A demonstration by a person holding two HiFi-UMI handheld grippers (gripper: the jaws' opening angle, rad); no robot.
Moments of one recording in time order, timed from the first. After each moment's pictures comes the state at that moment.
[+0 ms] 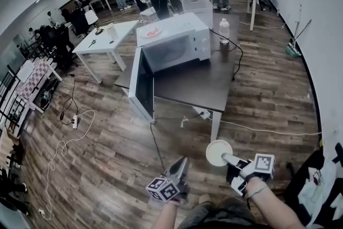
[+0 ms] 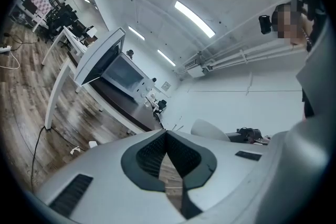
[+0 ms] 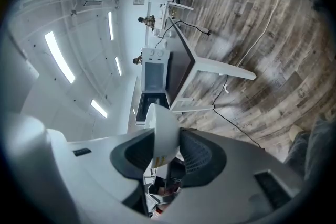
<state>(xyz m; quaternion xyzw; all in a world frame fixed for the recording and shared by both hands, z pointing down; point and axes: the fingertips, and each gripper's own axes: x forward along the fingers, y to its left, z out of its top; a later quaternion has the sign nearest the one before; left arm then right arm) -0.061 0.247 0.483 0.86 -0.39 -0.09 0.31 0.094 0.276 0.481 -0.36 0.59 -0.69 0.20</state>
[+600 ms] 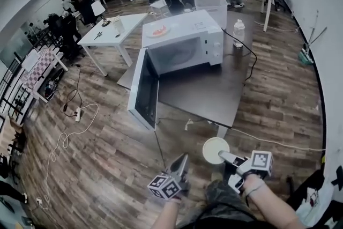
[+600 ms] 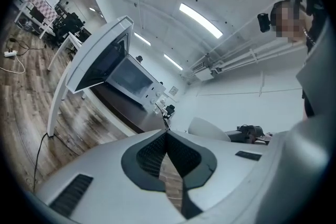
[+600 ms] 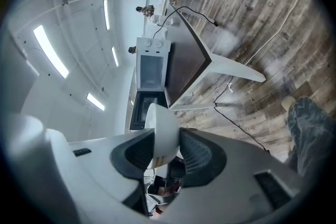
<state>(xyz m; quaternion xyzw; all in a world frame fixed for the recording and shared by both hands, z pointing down) -0.055 0.153 0.497 0.84 -0.44 -0.10 0.31 0.088 0.168 0.496 -0.33 0.60 -0.71 0.15</state>
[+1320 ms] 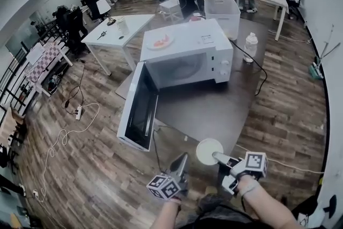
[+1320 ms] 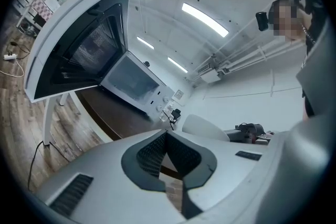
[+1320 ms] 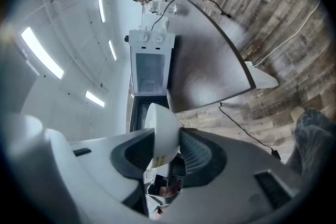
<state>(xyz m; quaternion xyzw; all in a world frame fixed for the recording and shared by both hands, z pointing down) -0.030 0.031 0.494 0.82 -0.47 -0.11 0.29 0.089 0.038 0.498 -0.29 0.61 -0.73 0.13</state>
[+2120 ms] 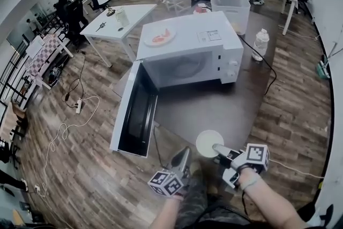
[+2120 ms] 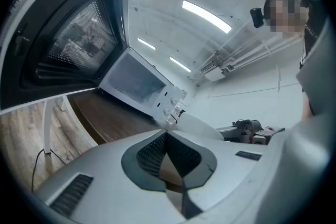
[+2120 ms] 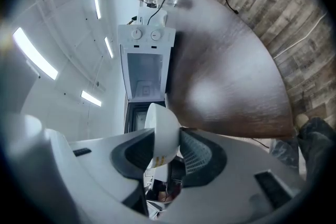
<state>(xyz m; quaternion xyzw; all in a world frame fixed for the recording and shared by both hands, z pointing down) -0.030 -0.036 0.504 0.81 -0.50 -0.10 0.28 0.081 -0.043 0.517 -0.28 0.61 -0.73 0.10</state>
